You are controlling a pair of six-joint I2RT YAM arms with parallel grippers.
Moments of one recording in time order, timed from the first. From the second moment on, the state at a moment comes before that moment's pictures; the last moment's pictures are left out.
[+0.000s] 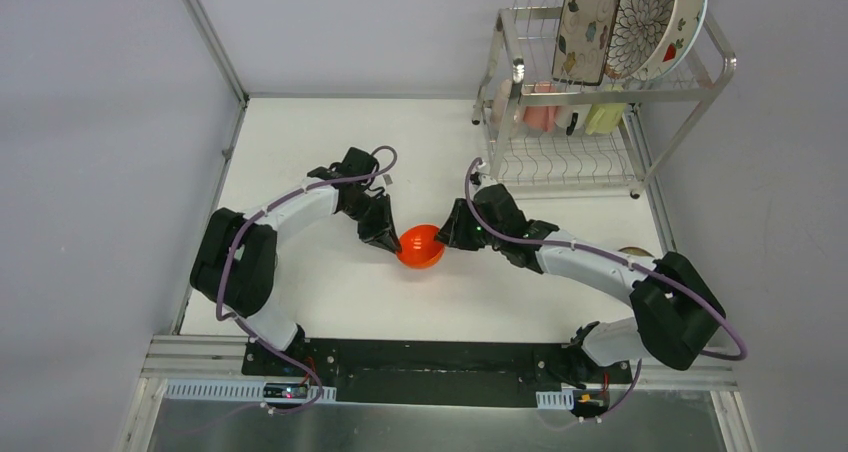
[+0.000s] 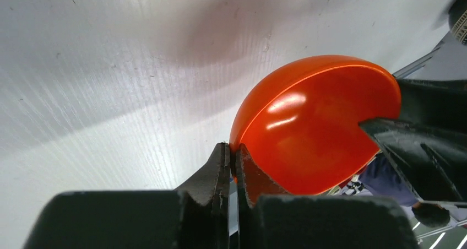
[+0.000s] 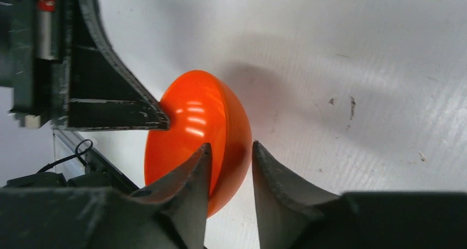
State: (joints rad) left arm -0.42 1.61 1.05 -0.61 0.56 -0.43; right arm 0.78 1.39 0.76 -0.04 -0.08 0.77
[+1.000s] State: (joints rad) left arm -0.42 1.45 0.96 -0.35 0.64 -0.58; right arm 0.79 1.05 0.42 0.36 -0.08 1.04
